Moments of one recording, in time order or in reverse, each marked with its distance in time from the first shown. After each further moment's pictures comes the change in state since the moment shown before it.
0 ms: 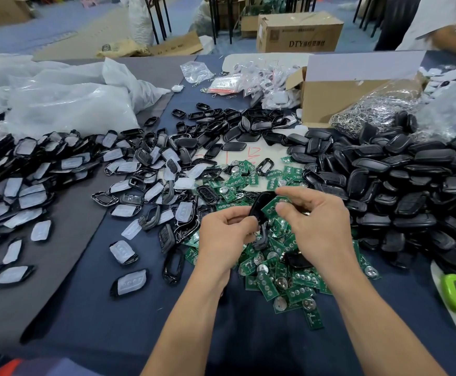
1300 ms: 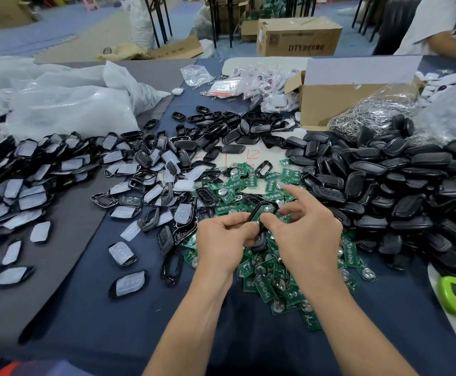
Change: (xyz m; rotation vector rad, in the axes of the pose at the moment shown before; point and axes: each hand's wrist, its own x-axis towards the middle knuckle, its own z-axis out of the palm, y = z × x) left_hand -0.001 -0.009 0.004 -0.027 0.103 0.052; right_hand -0.016 -0.003 0.017 -0.229 0.149 0.030
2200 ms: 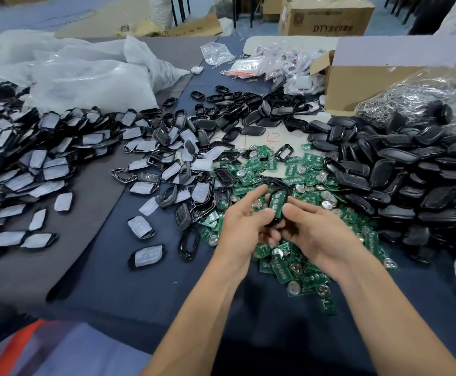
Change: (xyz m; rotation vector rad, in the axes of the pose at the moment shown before) left_hand -0.006 -0.016 -0.012 -0.201 -0.288 -0.089; right_hand 0.007 0.025 0.006 0.881 -0.671 0.563
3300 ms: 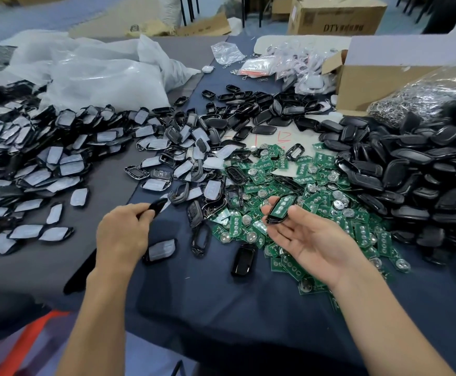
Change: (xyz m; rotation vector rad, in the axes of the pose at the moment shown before) left_hand -0.025 0.055 -0.195 1.315 0.718 0.203; right_hand -0.004 0.018 0.020 0.298 -0.126 0.094
